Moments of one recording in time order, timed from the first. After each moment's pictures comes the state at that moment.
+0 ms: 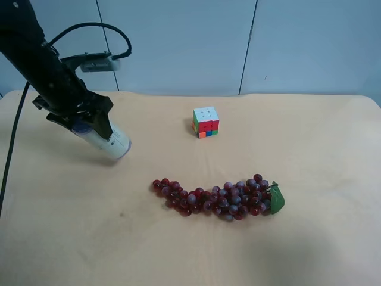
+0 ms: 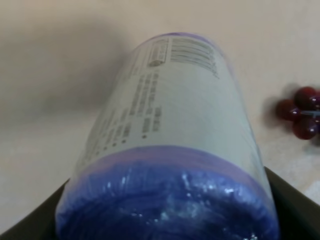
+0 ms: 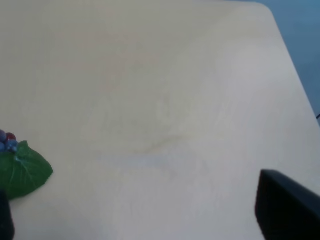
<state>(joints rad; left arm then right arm) -0.23 1.76 -1.23 -0.26 0.89 0.23 0.01 0.00 -0.50 -0.04 1.07 0.00</state>
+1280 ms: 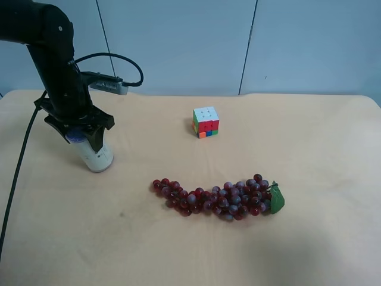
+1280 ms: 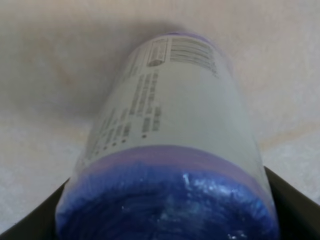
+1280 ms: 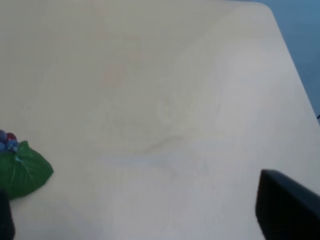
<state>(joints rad) -0.28 1.93 -1.36 0.01 1.02 0.06 0.01 0.00 -0.50 -0.04 1.07 0.00</state>
